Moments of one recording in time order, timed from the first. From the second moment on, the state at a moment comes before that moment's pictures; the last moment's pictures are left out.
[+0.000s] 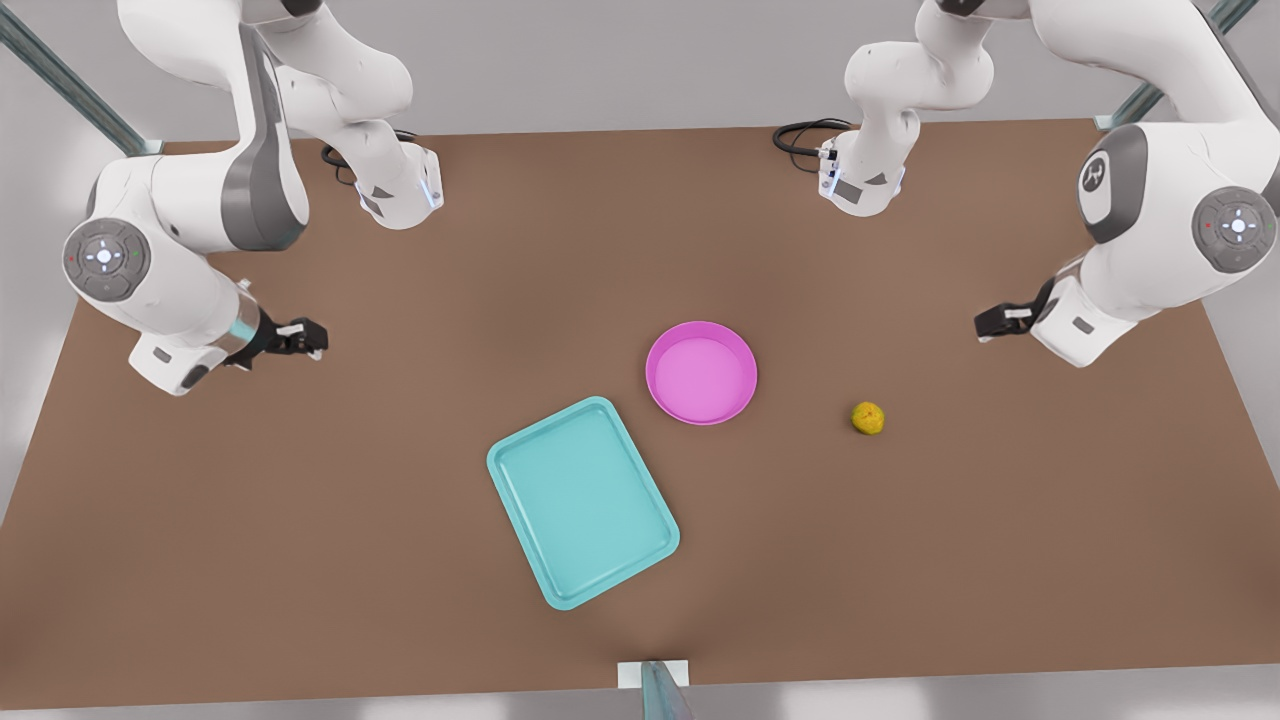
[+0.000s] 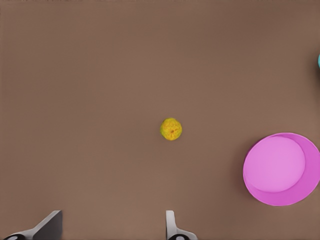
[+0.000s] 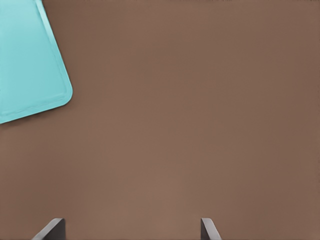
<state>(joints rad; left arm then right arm) -0.10 0.16 0.05 -1.43 0.01 1.43 -0.09 0.15 0.11 -0.04 -1.56 -0.06 1.54 -0.06</state>
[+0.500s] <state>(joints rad) -0.17 0.44 0.03 -2.00 -0.02 2.08 -0.12 0.16 0.12 -0.04 -1.56 -0.06 1.59 -0.07</state>
